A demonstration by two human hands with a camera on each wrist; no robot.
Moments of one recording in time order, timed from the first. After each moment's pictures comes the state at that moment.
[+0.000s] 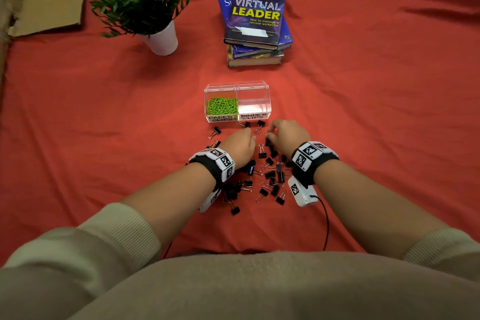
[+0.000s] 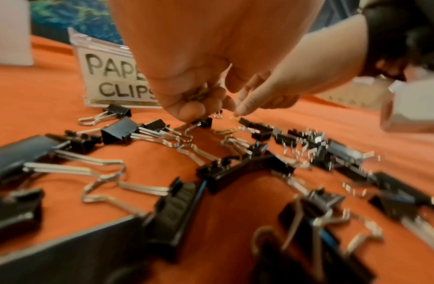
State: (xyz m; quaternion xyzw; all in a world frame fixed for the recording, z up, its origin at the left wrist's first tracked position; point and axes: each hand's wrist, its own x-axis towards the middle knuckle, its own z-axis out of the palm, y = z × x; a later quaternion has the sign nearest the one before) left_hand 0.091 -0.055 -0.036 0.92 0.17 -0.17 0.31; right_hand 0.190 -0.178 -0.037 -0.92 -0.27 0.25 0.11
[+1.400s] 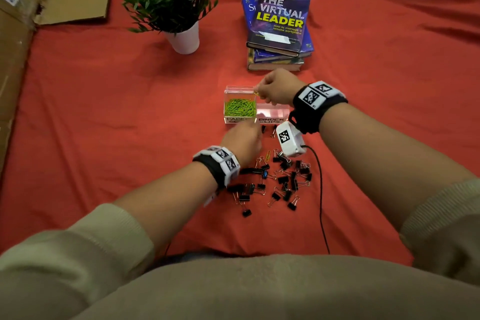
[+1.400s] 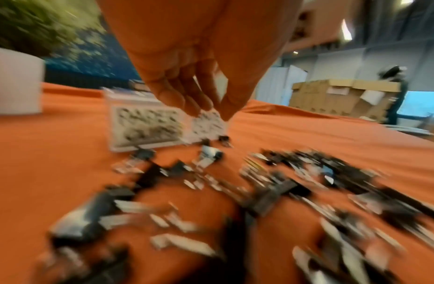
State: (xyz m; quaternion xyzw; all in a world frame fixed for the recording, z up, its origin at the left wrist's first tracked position) left_hand 0.077 -0.029 -0.018 0.97 0.13 -0.04 0.23; right_hand 0.235 -0.071 0.040 -0.85 -0.26 0.36 0.28
